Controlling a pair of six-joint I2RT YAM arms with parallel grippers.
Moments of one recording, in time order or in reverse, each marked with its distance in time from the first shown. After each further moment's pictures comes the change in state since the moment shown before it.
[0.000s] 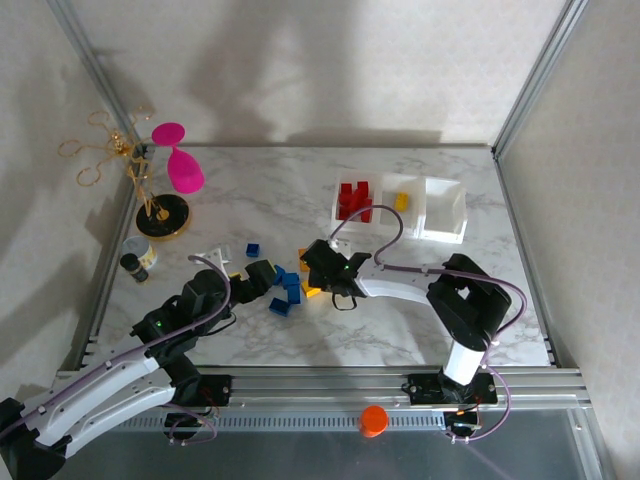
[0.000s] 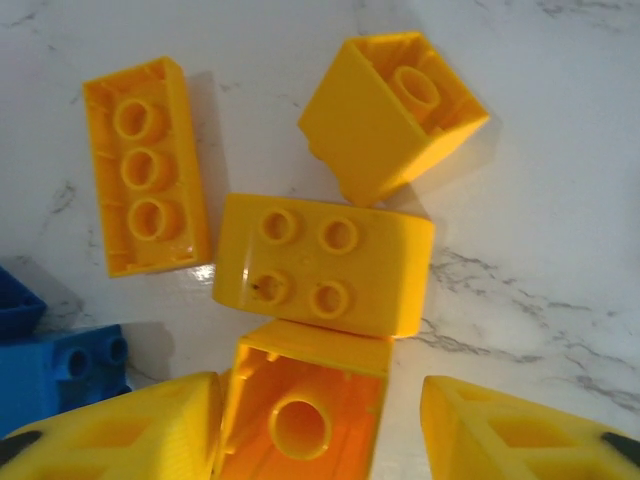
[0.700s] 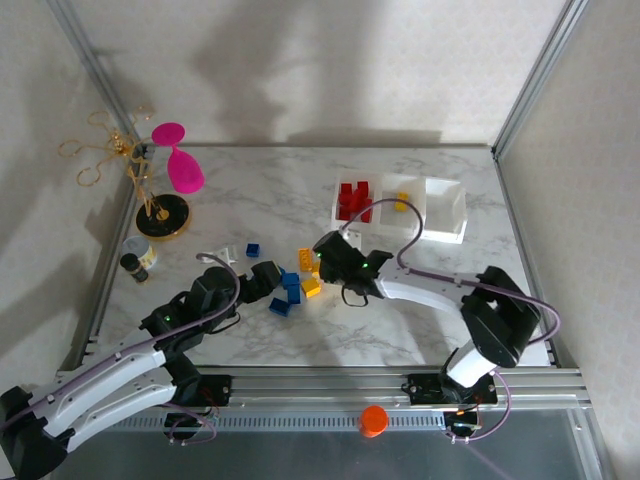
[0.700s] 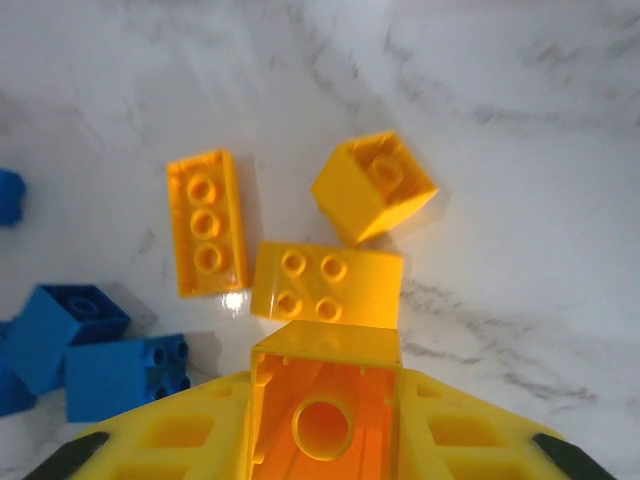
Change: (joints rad) left arm 0.000 0.089 0.002 0.030 0.011 0.005; right arm -0.047 -0.193 -0.049 -0.015 0.018 -0.040
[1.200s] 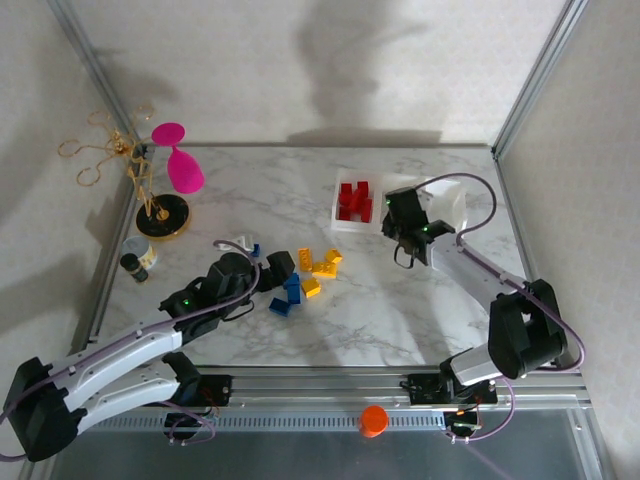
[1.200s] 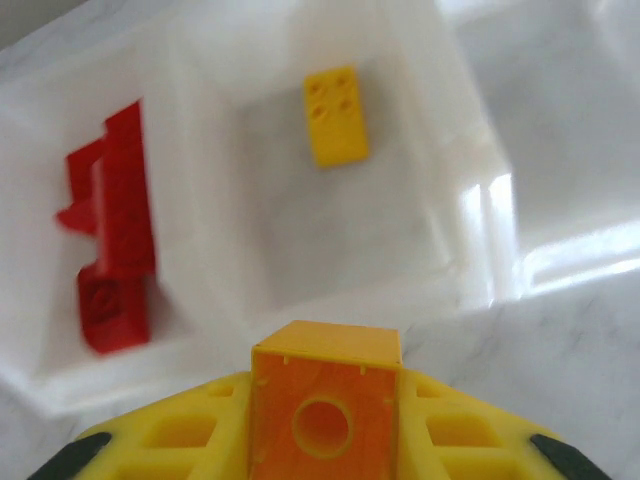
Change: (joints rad) left arm 0.000 0.221 0.086 0.132 0.040 0.020; right arm -0.509 -0.068 0.036 0.012 0.026 -0.207
